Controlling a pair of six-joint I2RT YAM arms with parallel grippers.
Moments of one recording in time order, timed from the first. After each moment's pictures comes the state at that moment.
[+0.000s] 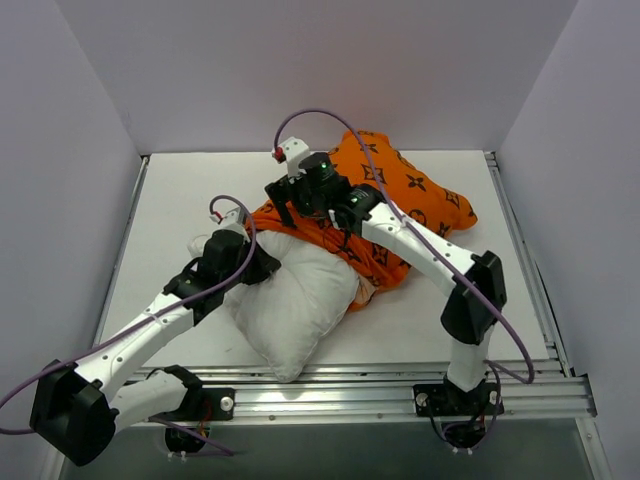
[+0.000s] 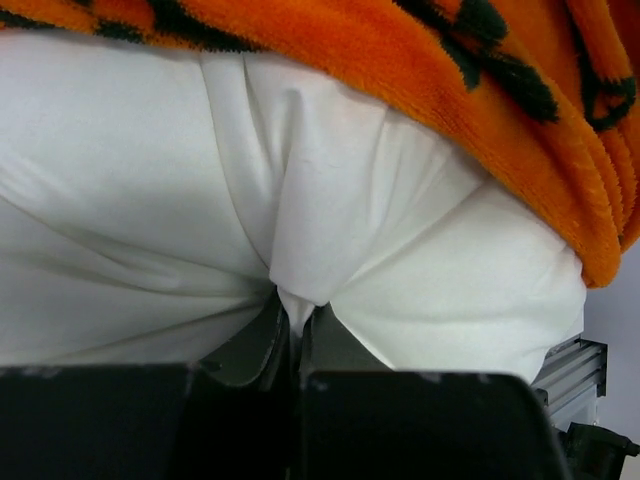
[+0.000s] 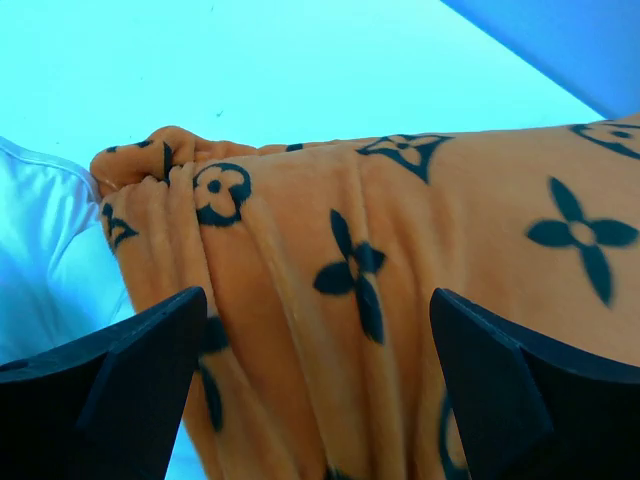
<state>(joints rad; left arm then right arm) -0.57 1.09 0.74 -0.21 -0.02 -0.79 0.77 1.78 1.68 -0.38 0.11 0.00</state>
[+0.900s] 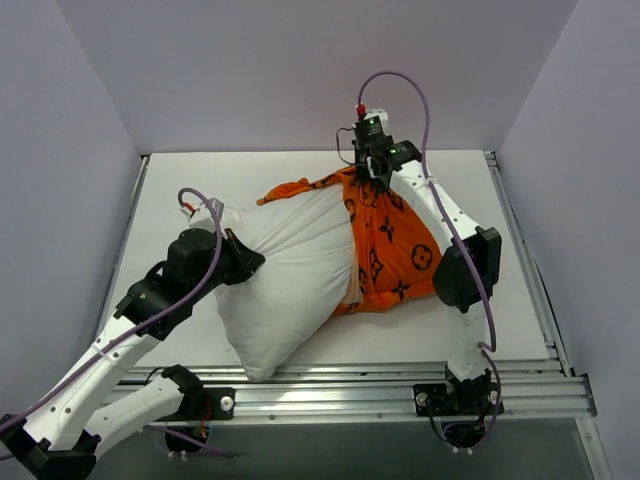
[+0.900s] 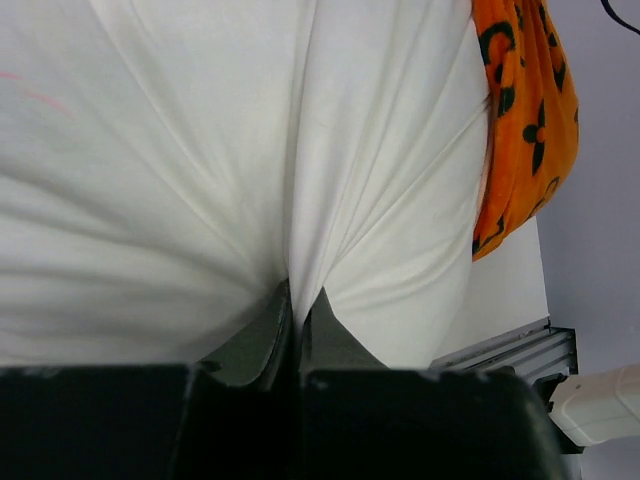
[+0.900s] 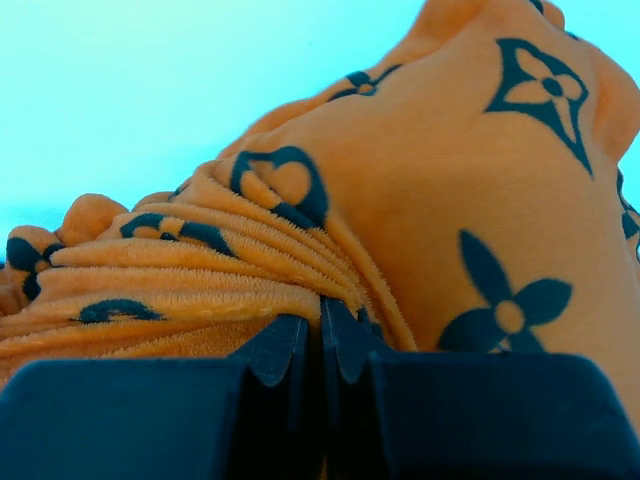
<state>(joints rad) -0.63 0.86 0.97 -0.59 -0.12 -0.77 0.46 2.04 2.00 -0.70 0.36 0.24</state>
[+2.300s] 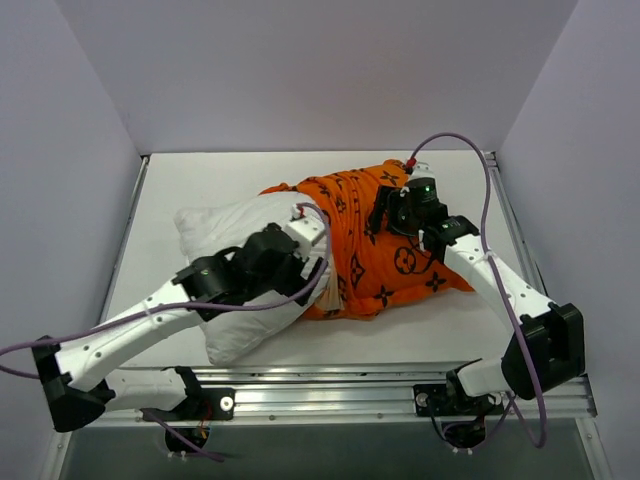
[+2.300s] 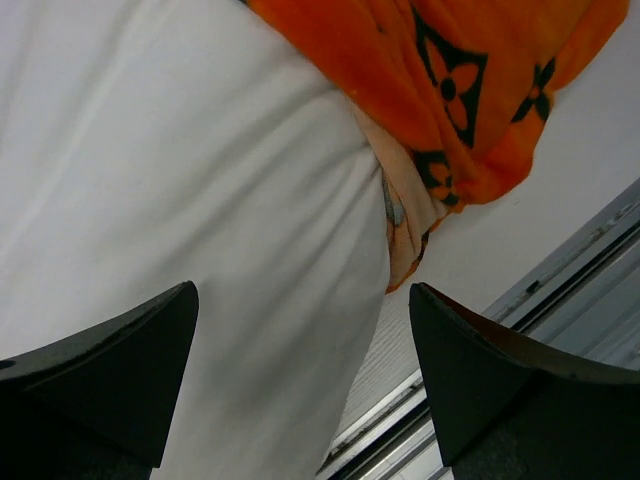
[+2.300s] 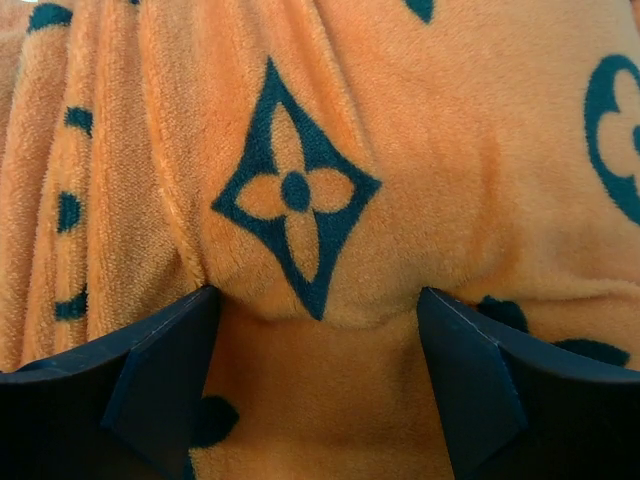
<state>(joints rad) -0.98 1.13 1.25 -0.72 -0.26 -0.19 0.38 1.35 1.06 -0.34 0.07 0.42</state>
